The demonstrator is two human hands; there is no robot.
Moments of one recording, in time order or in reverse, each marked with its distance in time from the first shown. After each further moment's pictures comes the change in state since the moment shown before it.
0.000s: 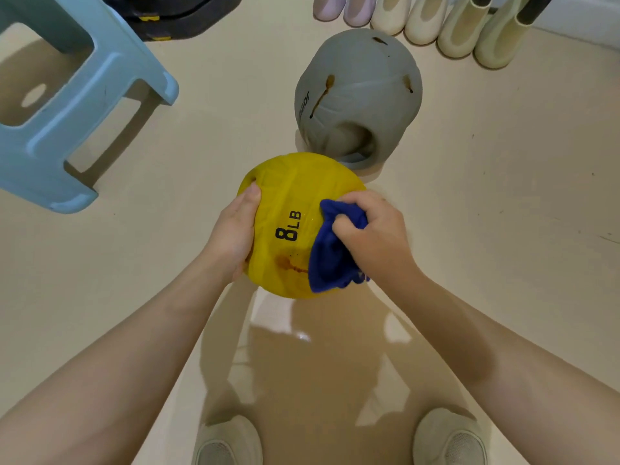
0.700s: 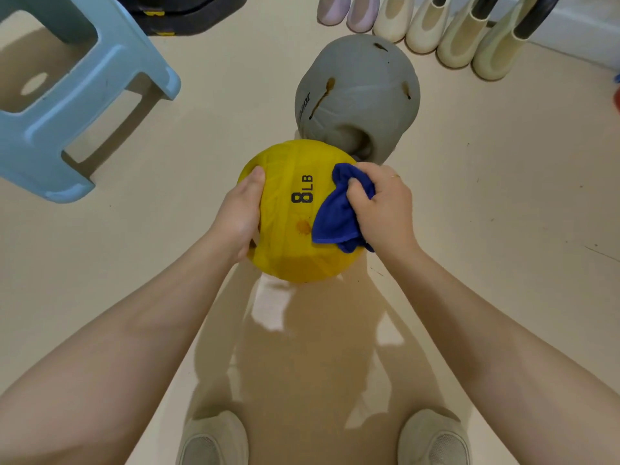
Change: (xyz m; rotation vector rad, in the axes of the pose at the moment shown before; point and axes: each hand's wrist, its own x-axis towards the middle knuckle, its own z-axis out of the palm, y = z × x) left_hand 0.011 0.013 0.014 0.080 0.066 0.009; right_hand 0.033 0.010 -0.009 -0.139 0.169 -0.075
